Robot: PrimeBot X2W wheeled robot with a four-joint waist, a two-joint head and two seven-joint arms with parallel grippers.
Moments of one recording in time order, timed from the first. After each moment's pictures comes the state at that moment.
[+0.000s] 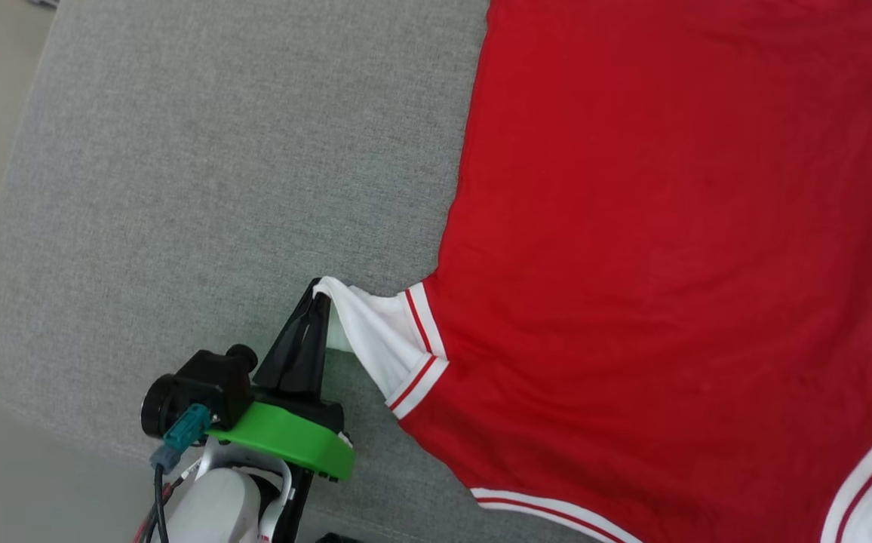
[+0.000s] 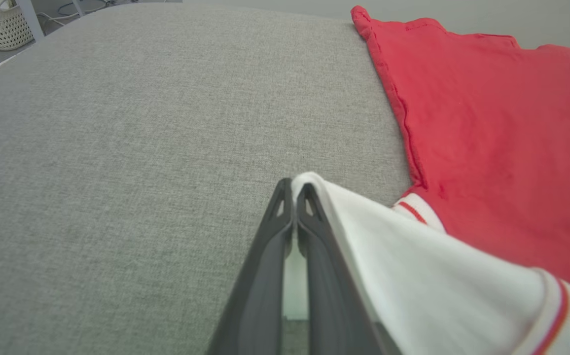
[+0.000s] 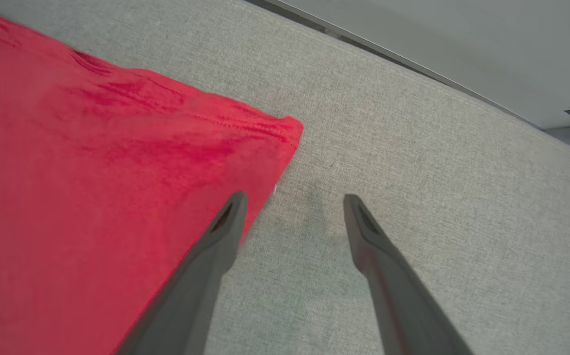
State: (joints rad) left arm -0.16 0.24 -0.35 0.05 -0.42 0.02 -0.26; right arm -1.07 -0.68 0.22 0.35 0.54 0.13 1.12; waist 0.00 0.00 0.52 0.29
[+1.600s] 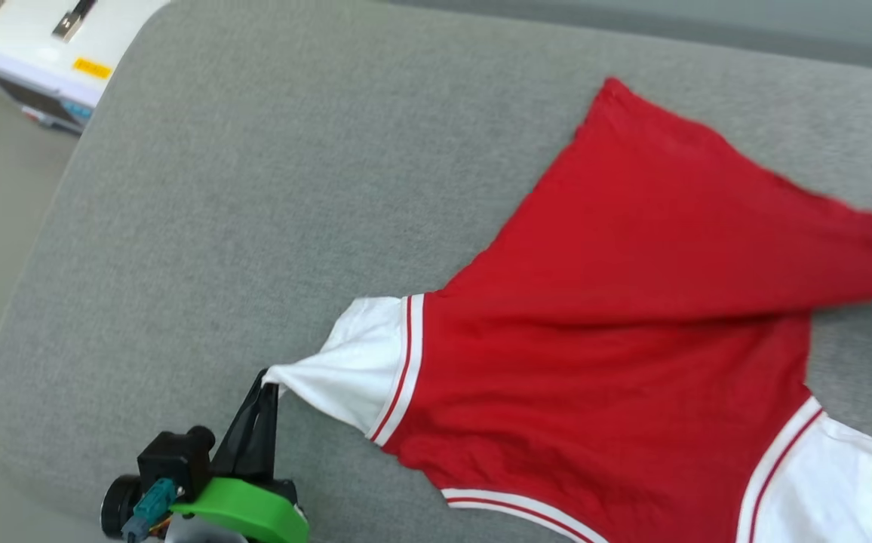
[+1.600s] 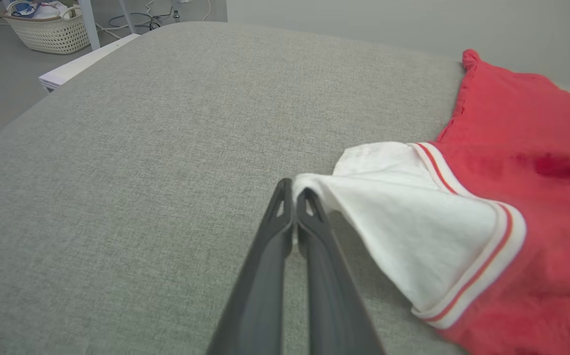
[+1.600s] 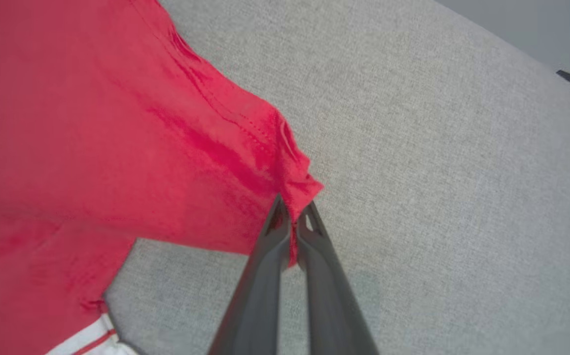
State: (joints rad) left arm 0.02 0.17 -0.16 0.13 -0.32 -0.05 -0.25; right arm -0.47 -0.85 0.25 0.21 0.72 0.13 0.72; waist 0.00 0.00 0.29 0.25
